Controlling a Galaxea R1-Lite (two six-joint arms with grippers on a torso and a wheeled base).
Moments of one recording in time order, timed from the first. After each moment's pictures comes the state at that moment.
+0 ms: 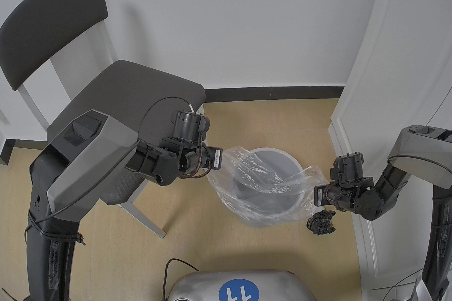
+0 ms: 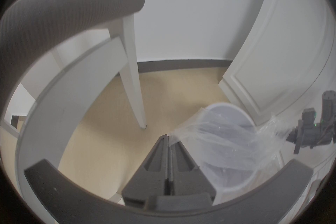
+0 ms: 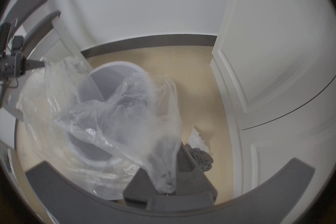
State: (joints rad) left arm -0.49 2.42 -1.52 -0.35 0.10 -0.13; right arm 0.28 2.27 -0.79 -0.82 -0.19 0.13
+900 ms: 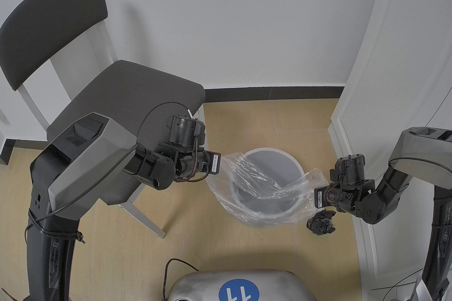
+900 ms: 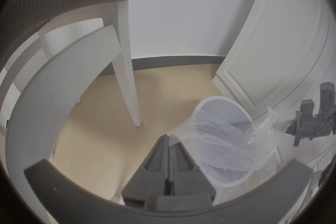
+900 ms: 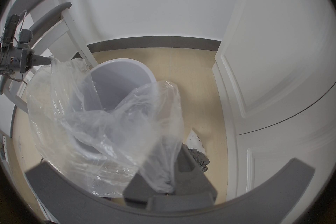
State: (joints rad) left arm -0.47 2.43 -1.47 -0.41 0.02 -0.10; right arm 0.29 2.26 -0.74 -0.88 -0.20 0.07
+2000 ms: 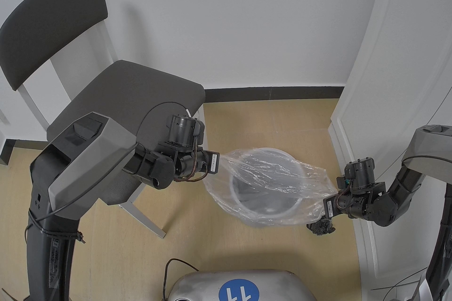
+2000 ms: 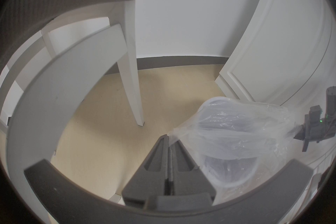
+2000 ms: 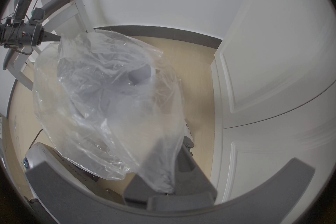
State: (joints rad) left arm -0.47 2.43 -1.48 -0.40 0.04 -0.11; right arm 0.27 2.17 -0.64 -0.81 -0.20 -0.05
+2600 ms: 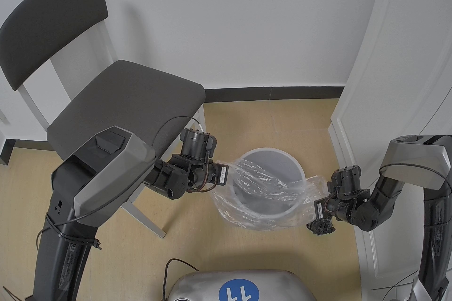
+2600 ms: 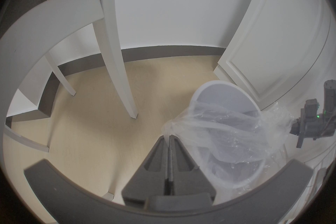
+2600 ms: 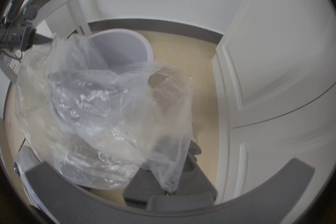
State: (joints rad) left arm -0.50 2.54 -1.55 -0.40 0.05 -0.11; right arm 0.28 2.35 -0.73 -0.92 -0.25 -0.03
